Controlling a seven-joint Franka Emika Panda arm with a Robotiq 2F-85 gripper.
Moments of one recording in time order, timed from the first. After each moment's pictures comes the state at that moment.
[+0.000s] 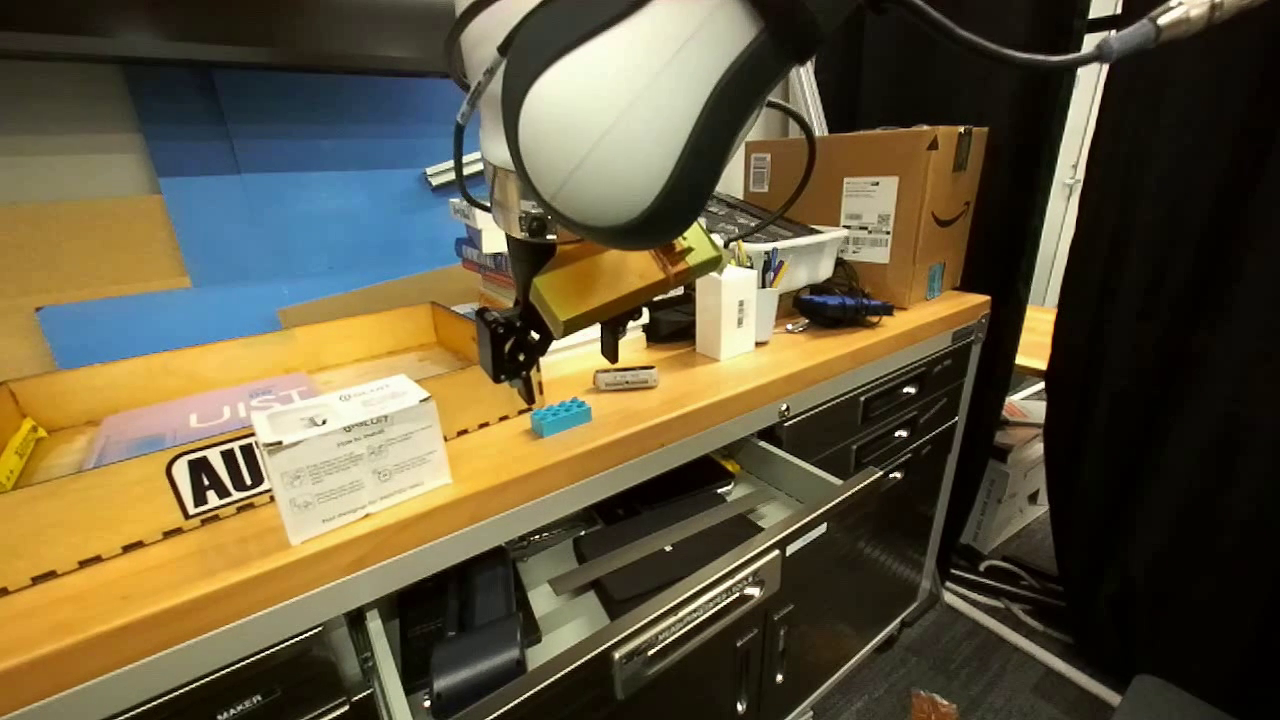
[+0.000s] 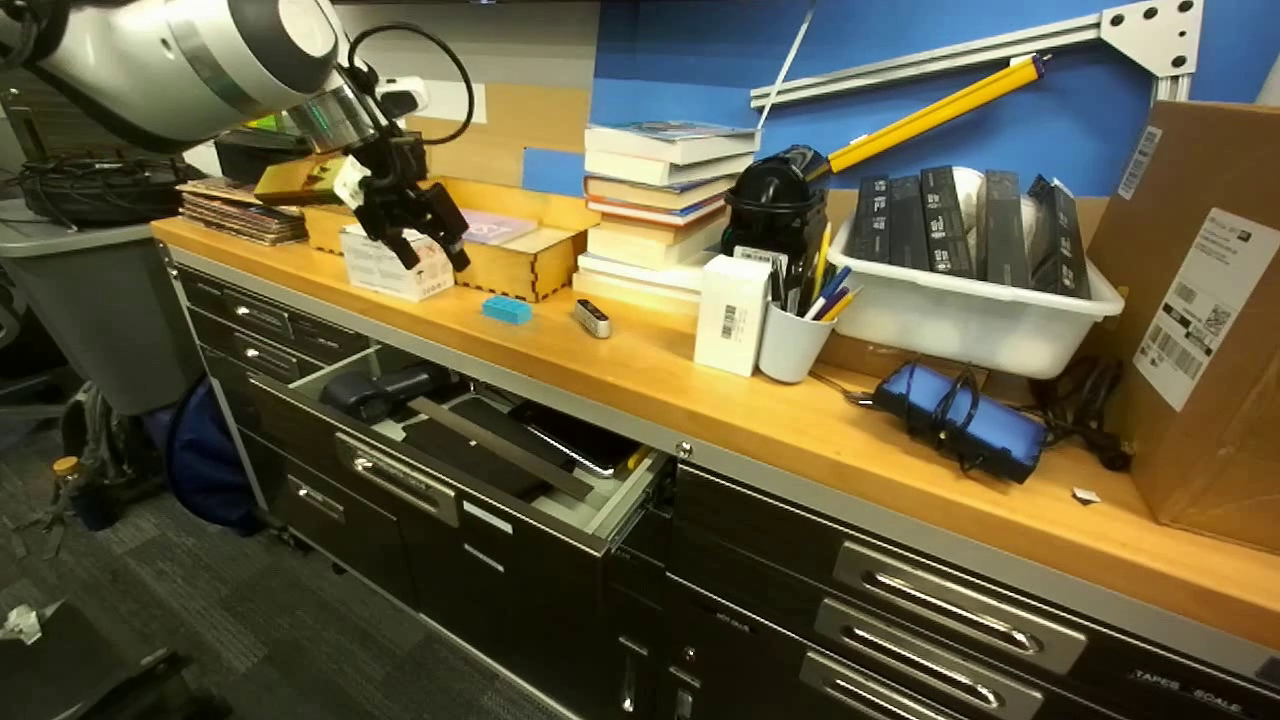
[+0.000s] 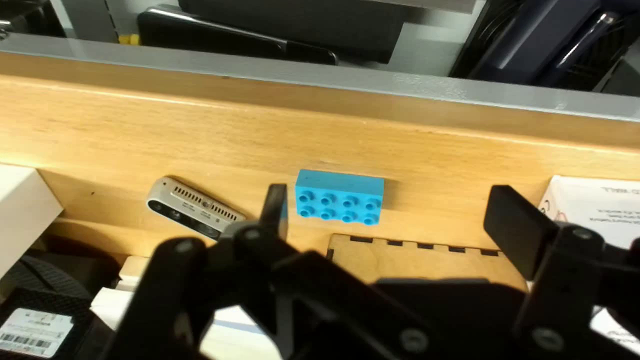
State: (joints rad) arm 0.07 0.00 0.25 -2.18 -0.45 2.45 0.55
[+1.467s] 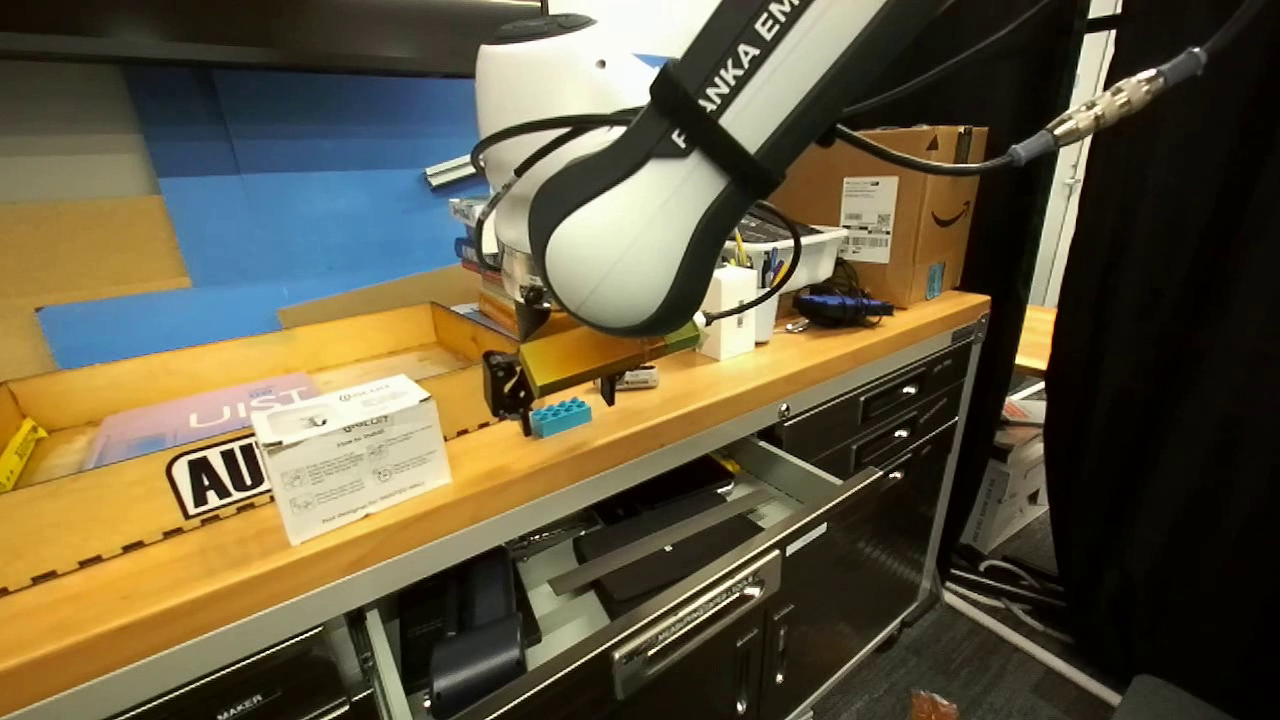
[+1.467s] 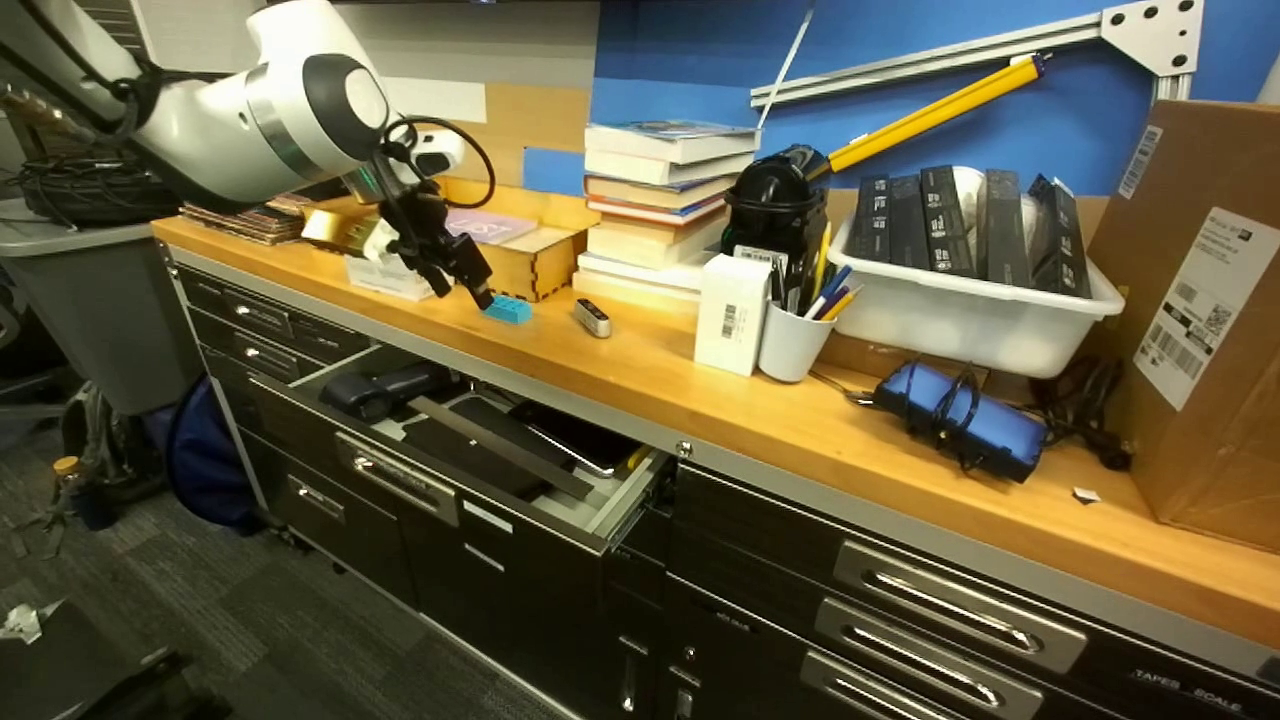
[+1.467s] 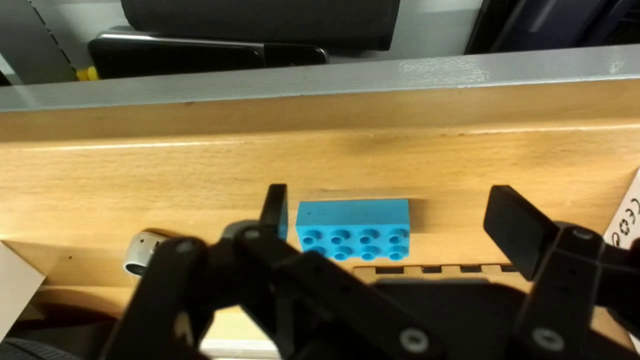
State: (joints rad) arm 0.15 0.13 0.13 -2.15 -0.51 2.58 0.73
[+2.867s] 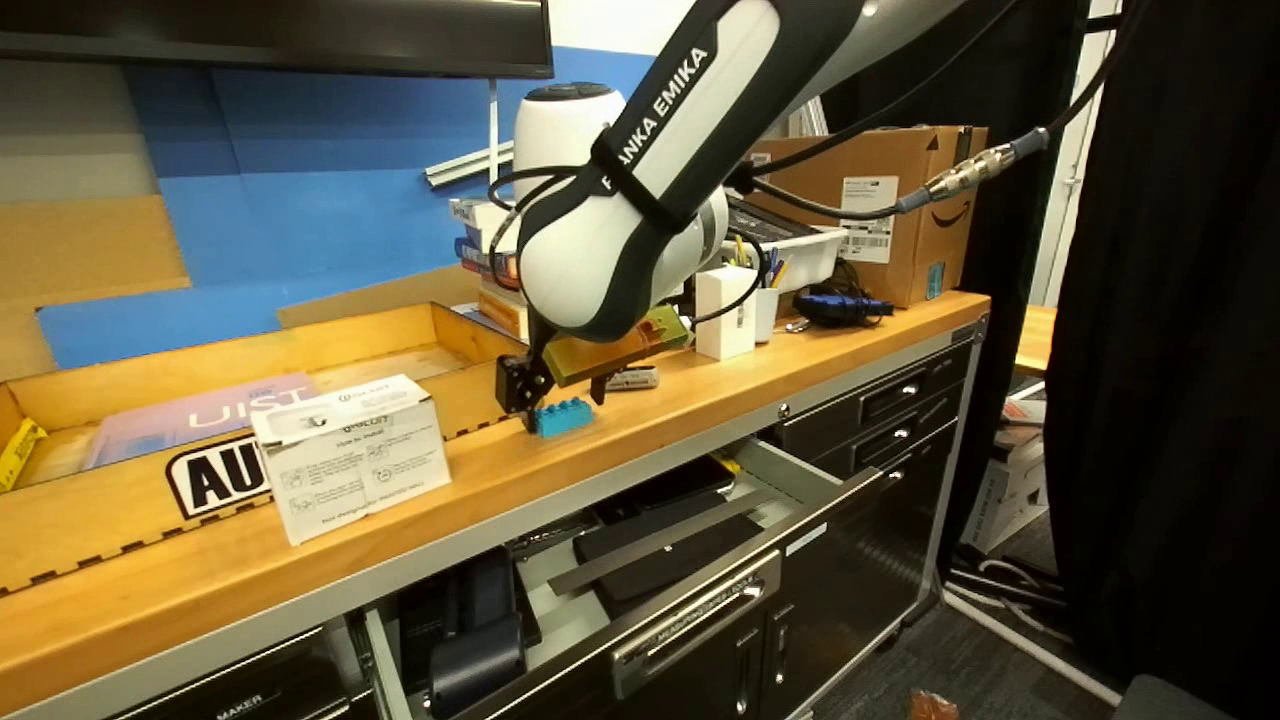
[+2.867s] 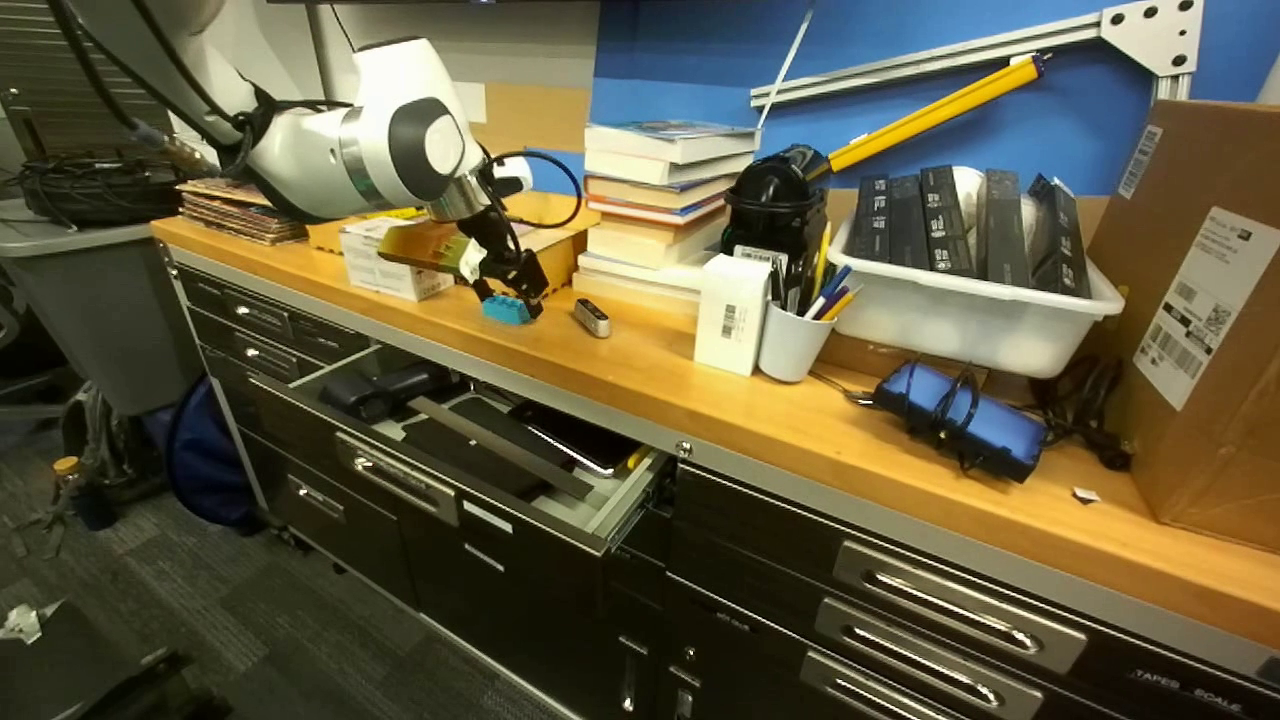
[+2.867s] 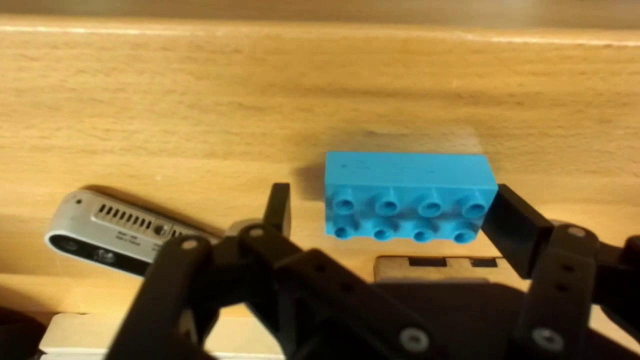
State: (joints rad) arm 0.17 0.31 0.03 -1.99 -0.32 2.64 0.39
